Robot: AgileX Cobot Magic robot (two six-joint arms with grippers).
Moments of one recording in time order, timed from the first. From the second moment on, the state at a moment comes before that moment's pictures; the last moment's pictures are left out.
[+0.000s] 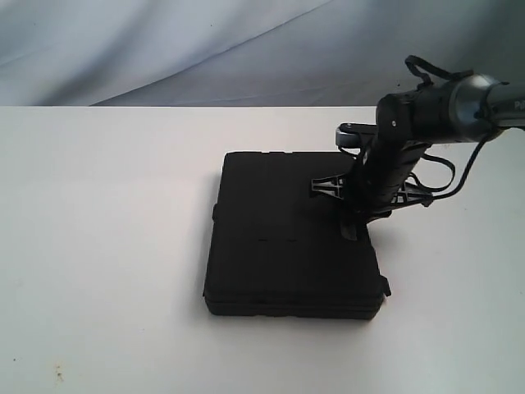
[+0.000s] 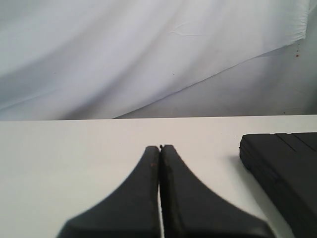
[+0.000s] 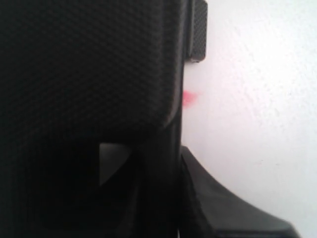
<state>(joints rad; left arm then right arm) -0.14 0.02 0.00 -0.01 0.13 -0.02 0.47 2.14 -1.38 -0.01 0.67 0.36</state>
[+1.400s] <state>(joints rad) -0.14 0.01 0.00 -0.01 0.13 -0.02 0.28 2.14 -1.38 -0.20 0.68 0.27</state>
